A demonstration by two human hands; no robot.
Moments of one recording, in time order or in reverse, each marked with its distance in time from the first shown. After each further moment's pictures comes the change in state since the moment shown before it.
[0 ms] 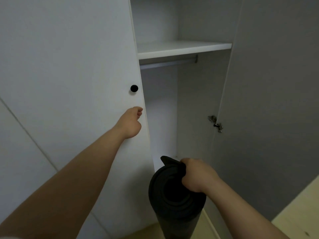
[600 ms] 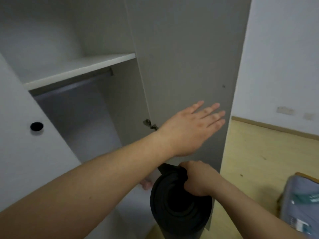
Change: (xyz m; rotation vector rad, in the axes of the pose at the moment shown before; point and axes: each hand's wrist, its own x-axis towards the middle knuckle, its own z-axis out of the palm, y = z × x) left_hand -0.099 0.285 0.101 0.862 0.010 1.625; right_hand -0.086 0.094 -0.036 0.084 0.149 0.366
